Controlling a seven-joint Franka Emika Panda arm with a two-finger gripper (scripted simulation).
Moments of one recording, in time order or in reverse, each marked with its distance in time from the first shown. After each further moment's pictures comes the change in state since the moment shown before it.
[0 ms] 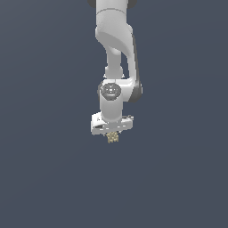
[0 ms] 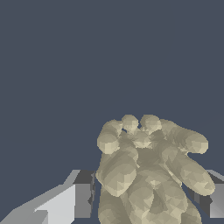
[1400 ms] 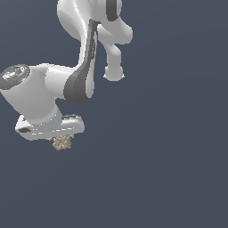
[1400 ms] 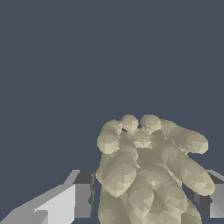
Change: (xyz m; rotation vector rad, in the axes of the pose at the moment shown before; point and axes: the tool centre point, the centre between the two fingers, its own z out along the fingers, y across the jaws) arm 0.043 0.215 -0.109 0.000 0.000 0.002
